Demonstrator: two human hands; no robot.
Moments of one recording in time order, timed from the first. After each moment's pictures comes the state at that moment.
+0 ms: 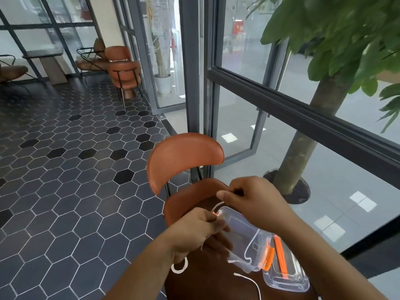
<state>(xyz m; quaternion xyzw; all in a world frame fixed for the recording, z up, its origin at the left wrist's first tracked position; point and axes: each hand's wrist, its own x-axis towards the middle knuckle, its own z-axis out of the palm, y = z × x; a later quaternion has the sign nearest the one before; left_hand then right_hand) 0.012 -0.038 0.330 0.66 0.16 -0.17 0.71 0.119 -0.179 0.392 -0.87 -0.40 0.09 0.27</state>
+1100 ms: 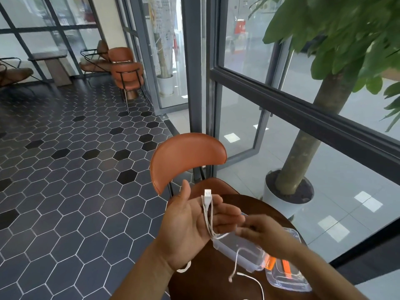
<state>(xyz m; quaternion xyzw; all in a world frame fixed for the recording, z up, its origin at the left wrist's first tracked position) 0.003 -0.040 0.342 0.34 0.06 -0.04 0.94 0.134 -0.224 0.289 -0.83 -0.40 0.24 0.30</state>
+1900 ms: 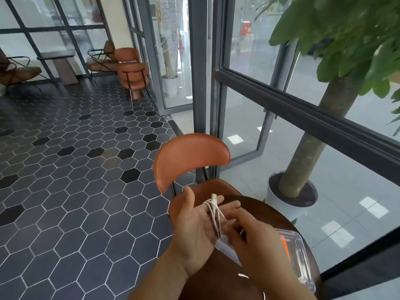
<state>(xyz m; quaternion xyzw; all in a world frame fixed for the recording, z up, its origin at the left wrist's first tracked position) 0.005 -0.053 0.323 0.38 0.16 0.02 0.91 0.050 -0.197 0.345 -0.88 -0.32 0.07 0.34</state>
